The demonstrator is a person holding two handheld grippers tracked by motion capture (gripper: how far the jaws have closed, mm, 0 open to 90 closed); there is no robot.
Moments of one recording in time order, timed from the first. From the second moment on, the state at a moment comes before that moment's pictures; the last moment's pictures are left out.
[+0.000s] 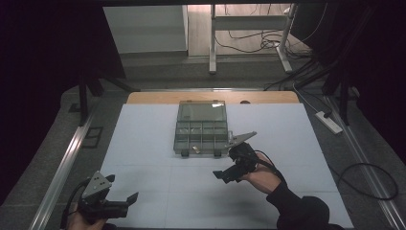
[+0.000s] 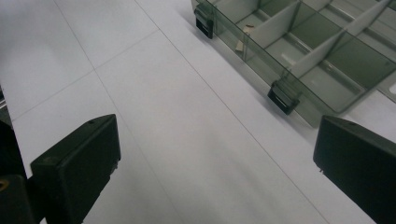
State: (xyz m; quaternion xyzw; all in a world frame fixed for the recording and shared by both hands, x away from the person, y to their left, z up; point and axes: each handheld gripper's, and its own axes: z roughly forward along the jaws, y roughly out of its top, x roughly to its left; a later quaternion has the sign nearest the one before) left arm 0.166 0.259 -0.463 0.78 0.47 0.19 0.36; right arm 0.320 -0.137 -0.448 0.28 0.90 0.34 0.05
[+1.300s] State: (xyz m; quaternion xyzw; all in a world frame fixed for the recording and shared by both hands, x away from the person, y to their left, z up) left arm 0.166 0.260 -0.464 0.78 0.47 0.19 0.36; right arm 0.289 -0.243 -0.443 0.36 0.86 0.35 0.09
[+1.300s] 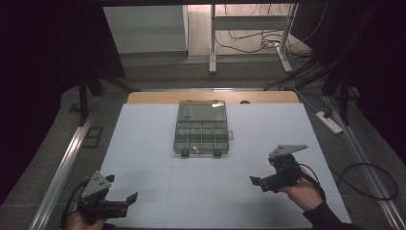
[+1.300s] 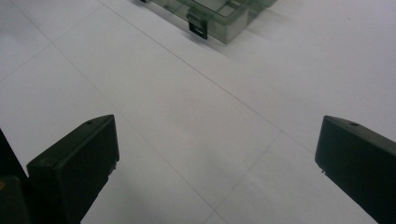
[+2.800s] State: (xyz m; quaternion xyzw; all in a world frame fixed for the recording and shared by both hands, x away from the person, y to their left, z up) left arm 0.167 0.261 -0.463 0.78 0.48 0.18 0.37; right arm 0.233 -0.319 -0.443 0.45 0.82 0.33 0.14
